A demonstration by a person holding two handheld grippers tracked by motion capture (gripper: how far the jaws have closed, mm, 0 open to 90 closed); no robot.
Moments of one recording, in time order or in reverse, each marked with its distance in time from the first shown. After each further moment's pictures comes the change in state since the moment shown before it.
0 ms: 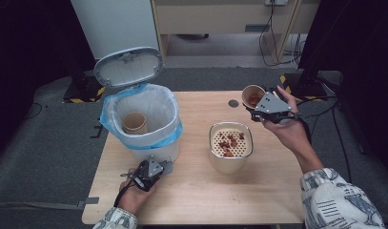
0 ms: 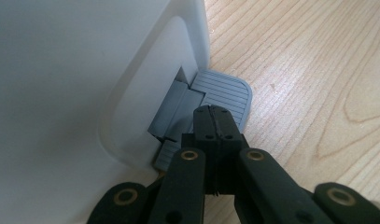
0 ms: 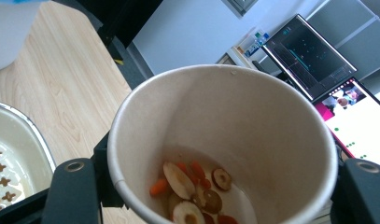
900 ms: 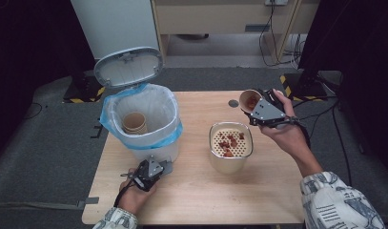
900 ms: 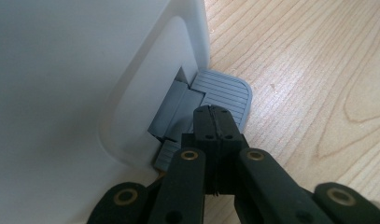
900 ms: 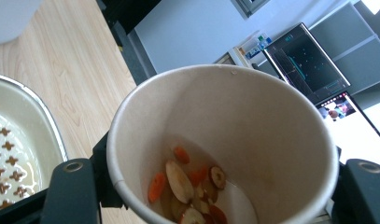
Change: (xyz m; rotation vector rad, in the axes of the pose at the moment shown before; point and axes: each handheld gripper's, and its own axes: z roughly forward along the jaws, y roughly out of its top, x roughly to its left) left arm 0.000 0.000 0.000 0.001 0.001 0.000; right arm 0.014 0.005 -0.003 0.029 -0.001 -0.124
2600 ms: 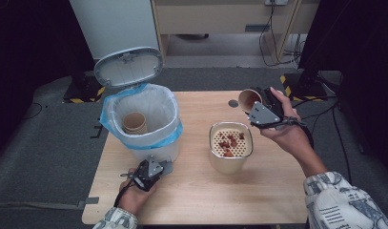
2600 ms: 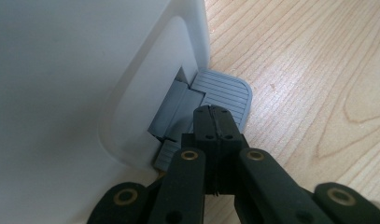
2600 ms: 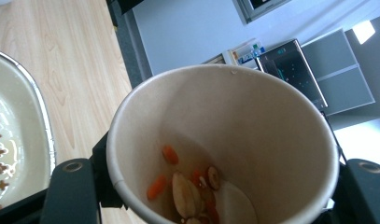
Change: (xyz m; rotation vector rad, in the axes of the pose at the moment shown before) left arm 0.000 0.000 0.000 -0.001 -0.001 -0.003; right arm -0.004 0.018 -0.008 0.029 -0.026 -0.187
